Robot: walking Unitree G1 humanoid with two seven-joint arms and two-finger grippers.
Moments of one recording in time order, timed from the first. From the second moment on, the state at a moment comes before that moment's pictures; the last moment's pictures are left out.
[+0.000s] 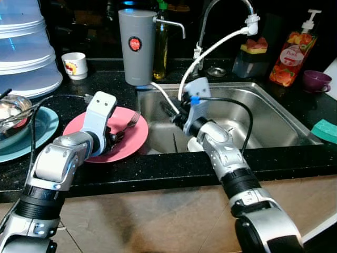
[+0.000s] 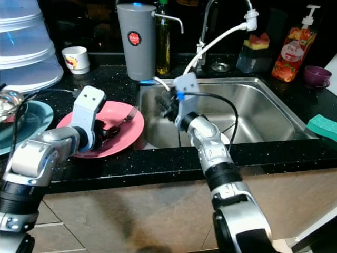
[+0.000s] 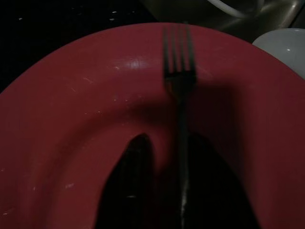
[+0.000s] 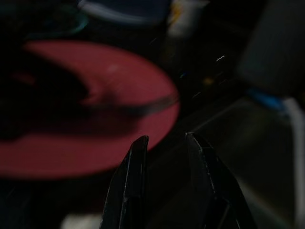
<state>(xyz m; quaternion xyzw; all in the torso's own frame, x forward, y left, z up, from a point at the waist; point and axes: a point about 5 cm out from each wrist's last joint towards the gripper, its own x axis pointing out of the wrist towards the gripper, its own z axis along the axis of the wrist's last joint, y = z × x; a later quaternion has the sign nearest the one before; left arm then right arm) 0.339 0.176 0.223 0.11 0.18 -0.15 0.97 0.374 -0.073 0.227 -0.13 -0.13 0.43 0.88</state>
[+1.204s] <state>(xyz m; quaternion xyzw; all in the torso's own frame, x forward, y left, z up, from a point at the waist) 0.323 0.157 0.262 0.12 -0.04 -0.29 0.95 0.377 -0.087 0.261 0.02 -0.15 0.37 0.92</state>
